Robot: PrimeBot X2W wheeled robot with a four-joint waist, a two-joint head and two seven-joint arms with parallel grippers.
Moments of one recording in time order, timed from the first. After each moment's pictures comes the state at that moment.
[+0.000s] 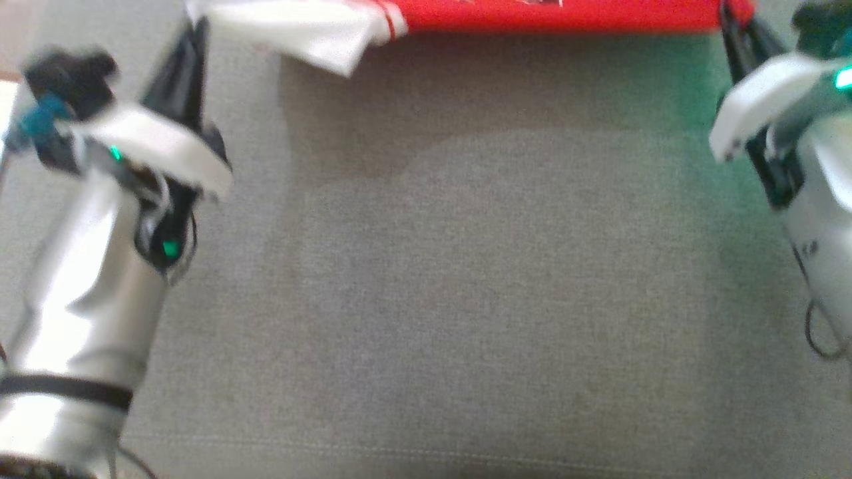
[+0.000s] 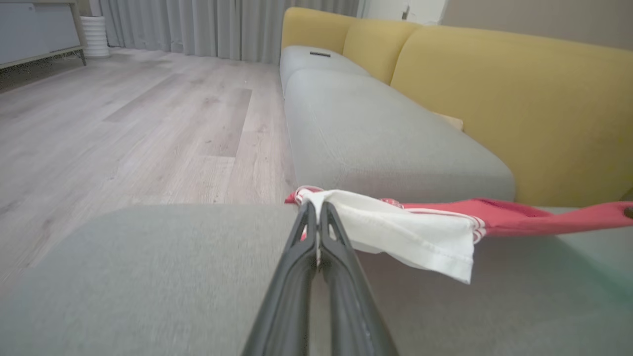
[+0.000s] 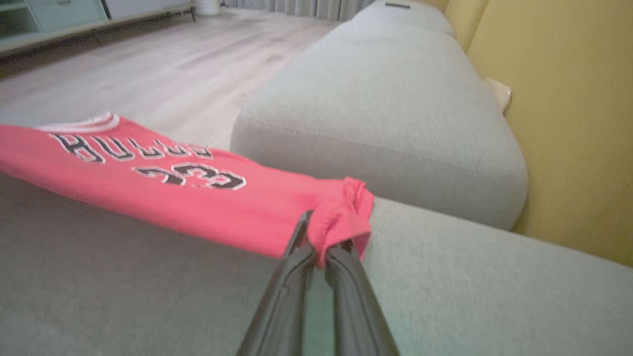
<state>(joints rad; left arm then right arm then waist) -0.79 0.29 -0.44 0.67 -0.60 -0.13 -0.25 -1.02 -0.33 0.53 1.09 0.41 0.13 -0.17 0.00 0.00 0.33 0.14</state>
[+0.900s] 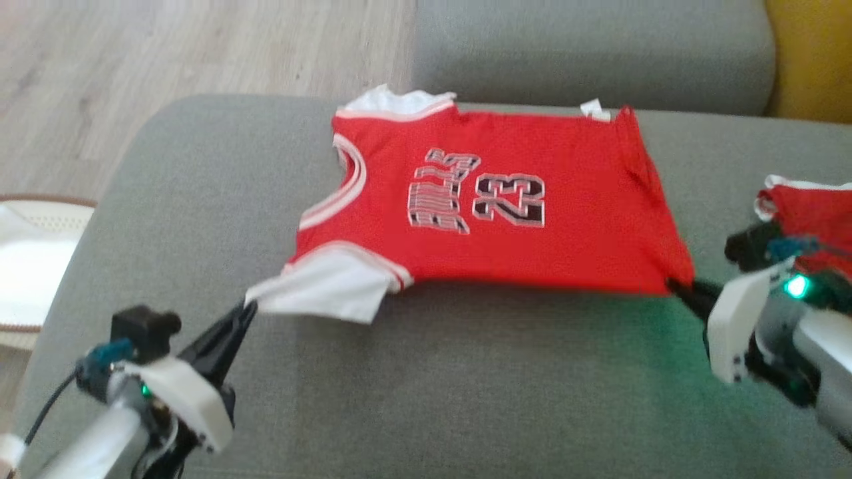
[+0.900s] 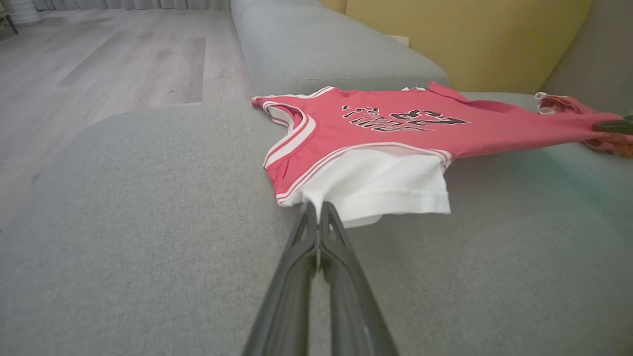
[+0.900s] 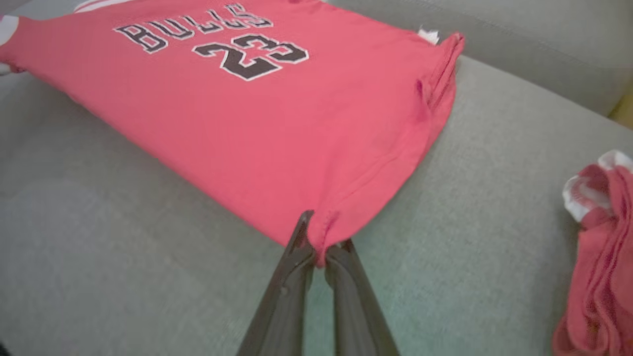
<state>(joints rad) -0.31 0.53 -0.74 0.44 -0.72 -0.13 -0.25 -0.65 -0.66 1.10 0.65 0.94 0.13 0.10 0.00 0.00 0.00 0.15</state>
